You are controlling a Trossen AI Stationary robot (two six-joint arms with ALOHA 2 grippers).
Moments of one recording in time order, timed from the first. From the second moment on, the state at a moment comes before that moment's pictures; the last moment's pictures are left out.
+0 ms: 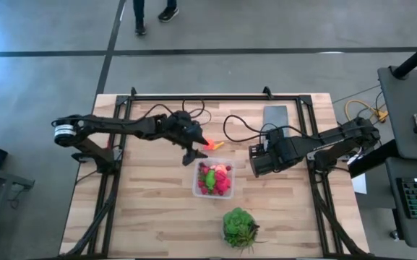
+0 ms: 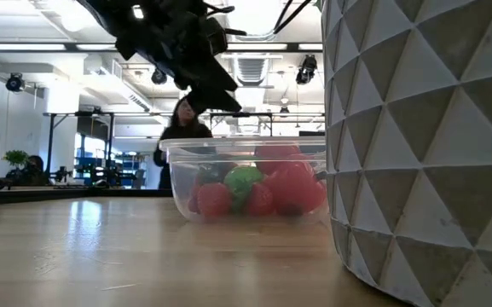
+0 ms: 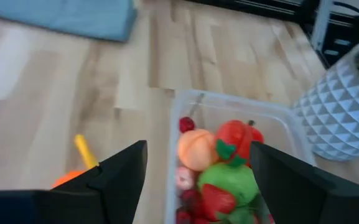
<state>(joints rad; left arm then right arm) 0.21 1.46 0.96 -0.10 0.35 -0.01 0.26 1.51 1.33 -1.48 0.54 1.77</state>
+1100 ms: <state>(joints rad) 0.35 1.46 0.96 -0.15 0.21 -0.02 0.17 1.51 1.32 -1.31 0.54 1.50</state>
